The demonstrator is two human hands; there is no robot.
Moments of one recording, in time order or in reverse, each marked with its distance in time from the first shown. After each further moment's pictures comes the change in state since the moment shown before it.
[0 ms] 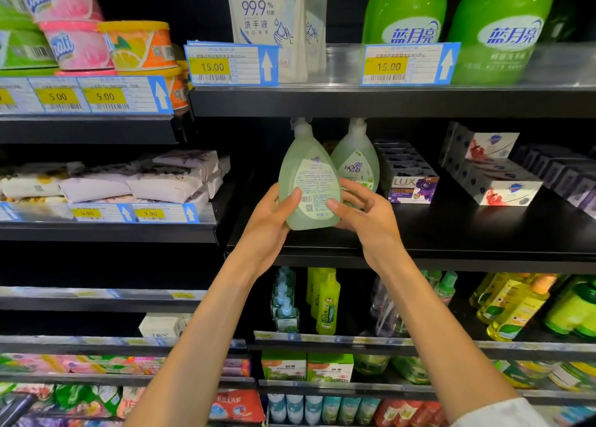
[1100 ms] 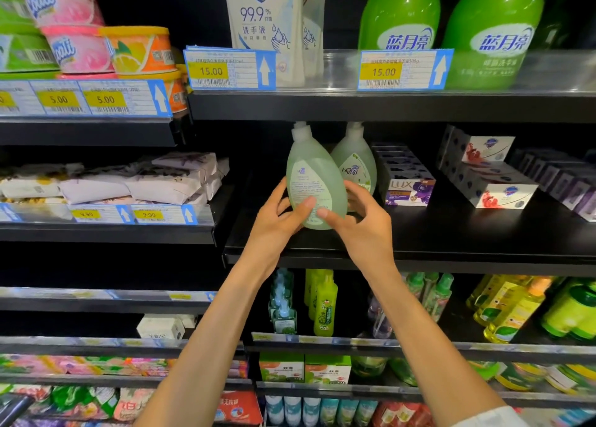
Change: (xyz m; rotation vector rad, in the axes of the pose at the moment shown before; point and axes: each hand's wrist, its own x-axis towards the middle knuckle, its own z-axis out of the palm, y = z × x) left_hand 0.001 -0.008 0.010 0.116 0.070 0.032; right_hand -0.012 0.006 0.010 -0.190 0.151 -0.191
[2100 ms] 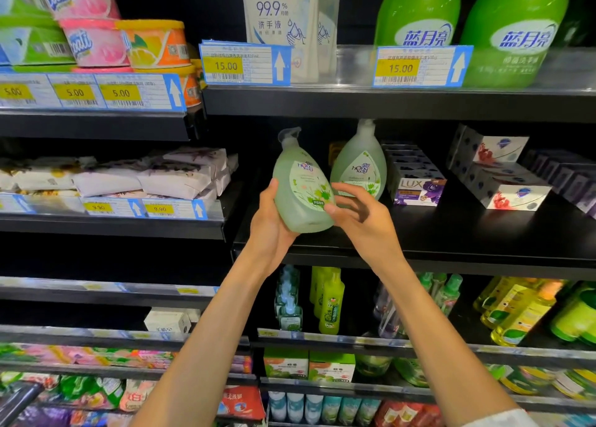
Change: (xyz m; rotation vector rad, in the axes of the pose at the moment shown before) left_hand -0.004 0.008 -0.009 -0.369 0.015 -0.135; right_hand 0.006 0.003 -0.002 0.006 -0.184 0.072
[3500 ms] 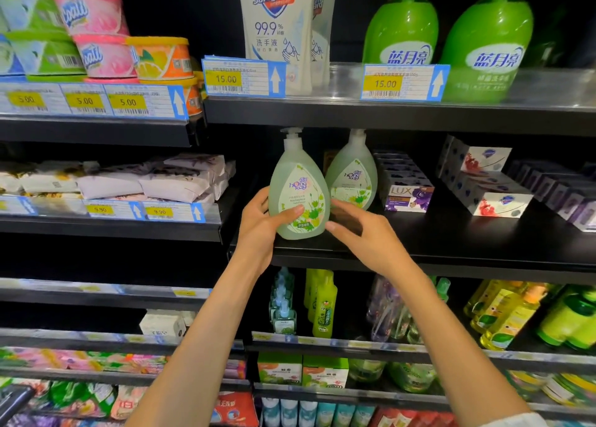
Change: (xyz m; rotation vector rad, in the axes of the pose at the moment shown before) left_hand 0.007 -0.005 -0.014 0.257 0.129 0.188; right_hand -0.005 -0.006 -0.031 -0.574 -0.180 -0.001
